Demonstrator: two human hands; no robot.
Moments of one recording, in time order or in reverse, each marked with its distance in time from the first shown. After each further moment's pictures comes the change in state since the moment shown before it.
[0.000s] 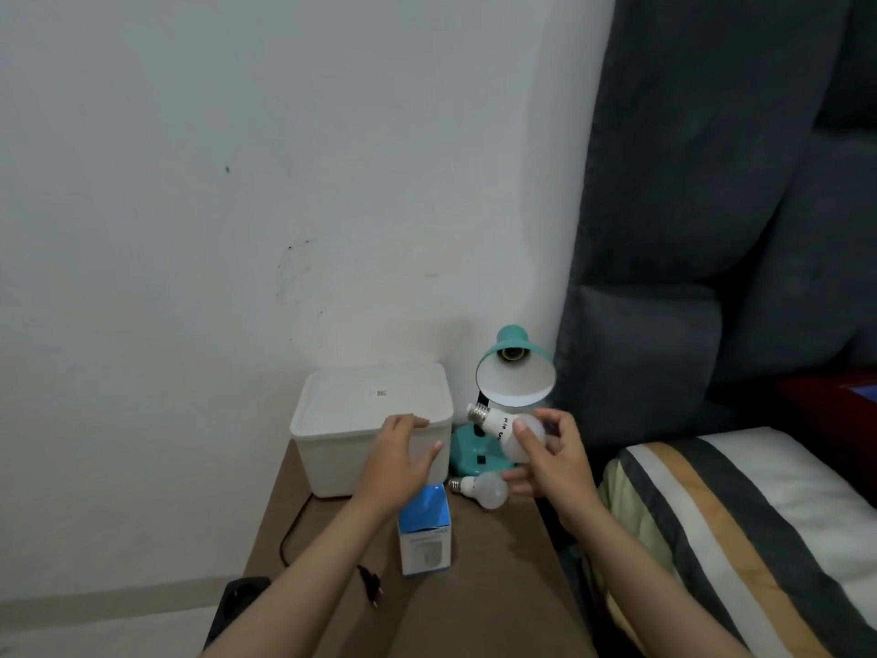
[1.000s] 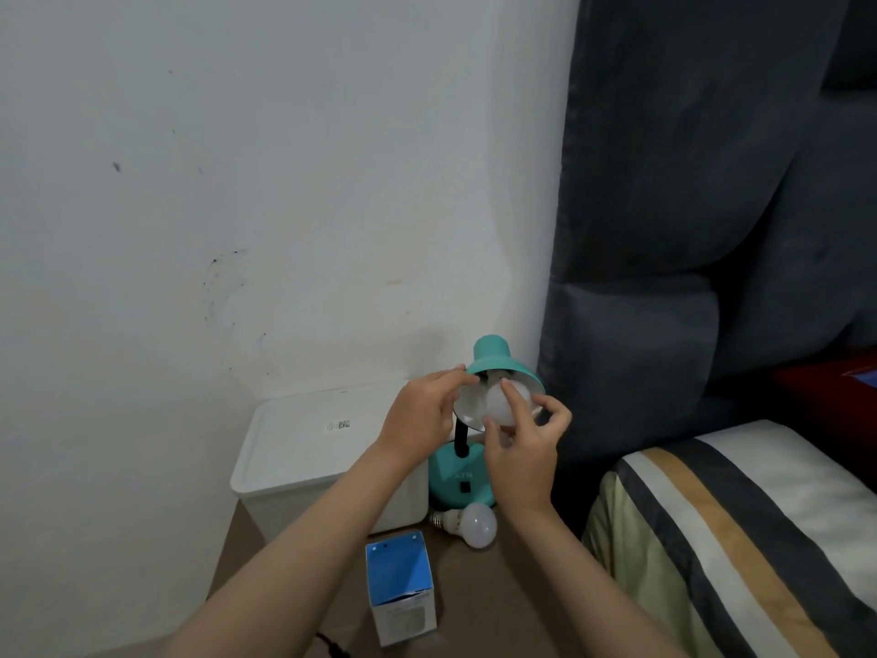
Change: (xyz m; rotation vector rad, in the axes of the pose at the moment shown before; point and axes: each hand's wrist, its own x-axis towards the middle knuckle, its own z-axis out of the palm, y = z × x) left_hand 0.121 0.043 0.037 0.030 -0.017 0.495; right_hand 0.087 0.033 0.034 -0.503 0.471 -0.628
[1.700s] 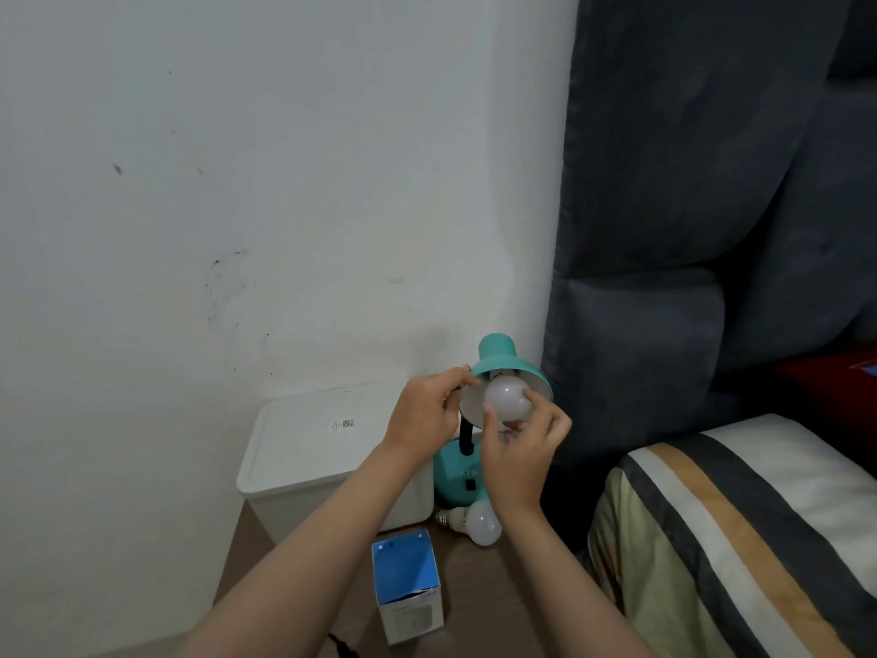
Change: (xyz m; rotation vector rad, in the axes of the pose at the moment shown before) left_hand -0.003 -0.001 0.004 -0.123 0.041 -0.115; right_hand -0.006 -0.009 0.017 0.173 0.151 0.160
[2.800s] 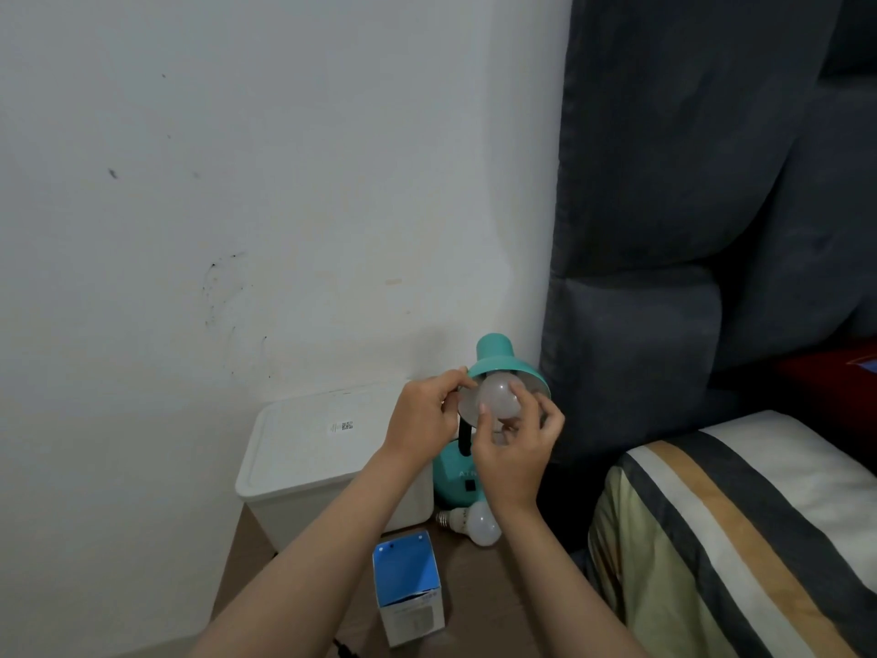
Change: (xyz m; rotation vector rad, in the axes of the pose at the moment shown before) left_hand -0.001 0.002 0.001 -0.007 0.020 -0.014; right_hand -0.001 0.001 0.003 -0.002 0.001 -0.080
